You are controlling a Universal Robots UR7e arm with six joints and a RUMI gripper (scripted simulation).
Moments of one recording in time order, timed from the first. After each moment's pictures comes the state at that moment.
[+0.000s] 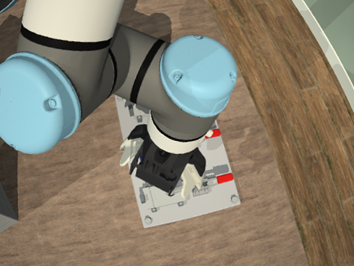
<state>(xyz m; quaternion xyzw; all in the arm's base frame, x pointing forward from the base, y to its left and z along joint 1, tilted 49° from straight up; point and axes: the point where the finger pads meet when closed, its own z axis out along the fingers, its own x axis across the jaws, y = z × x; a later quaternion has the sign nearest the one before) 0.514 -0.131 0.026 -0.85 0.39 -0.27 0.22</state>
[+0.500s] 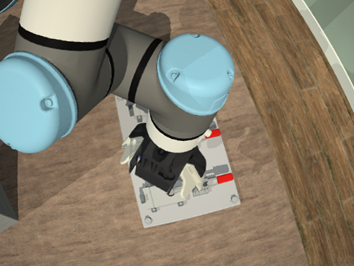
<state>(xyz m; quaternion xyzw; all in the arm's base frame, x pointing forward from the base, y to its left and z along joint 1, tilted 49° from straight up) 0.515 -0.132 0.028 -0.84 0.41 -0.28 0.23</state>
